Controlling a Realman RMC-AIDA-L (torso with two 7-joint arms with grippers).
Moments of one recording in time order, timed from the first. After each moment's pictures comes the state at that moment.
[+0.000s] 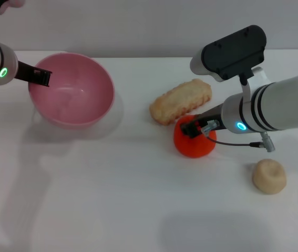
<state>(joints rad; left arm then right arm) -0.54 -2.06 1.47 1.37 -0.20 -1.13 0.03 0.56 2.07 -1.89 -1.26 0.45 0.93 0.02</state>
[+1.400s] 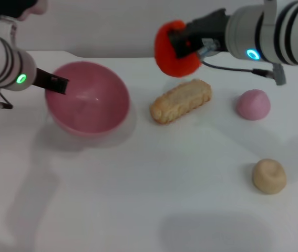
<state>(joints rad) -0.55 -2.06 1.53 1.38 -0.20 -1.16 0.02 0.51 2.07 -1.82 -1.73 0.33 1.00 0.00</state>
